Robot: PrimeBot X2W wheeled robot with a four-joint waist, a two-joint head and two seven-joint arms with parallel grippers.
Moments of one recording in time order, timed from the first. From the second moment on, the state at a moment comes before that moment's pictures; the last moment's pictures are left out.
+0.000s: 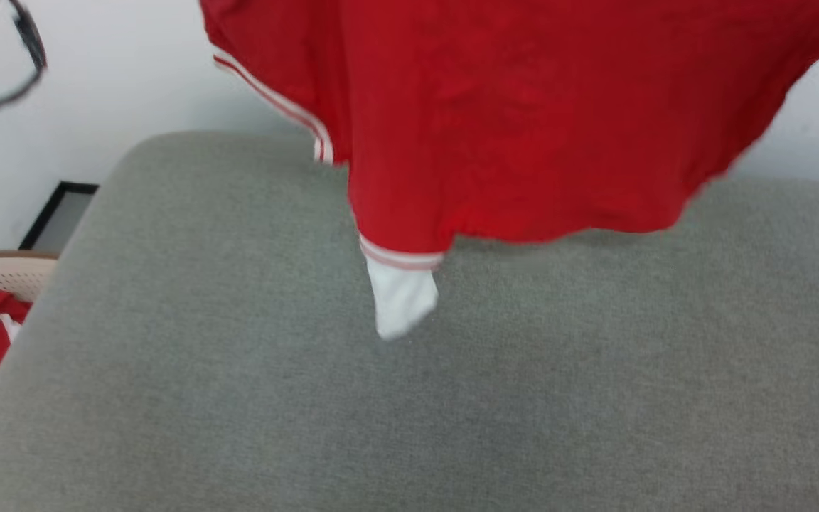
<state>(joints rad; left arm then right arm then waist) -1.56 0.59 -0.79 0.57 -0.81 -0.08 0.47 -1.31 -0.76 0.70 0.38 0.98 0.13 0.48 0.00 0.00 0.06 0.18</state>
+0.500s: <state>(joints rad) -1.77 0.54 -0.78 0.78 -0.67 -0.02 0.24 -1.51 -0.58 0.55 0.64 0.63 0.13 0.26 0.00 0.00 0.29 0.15</state>
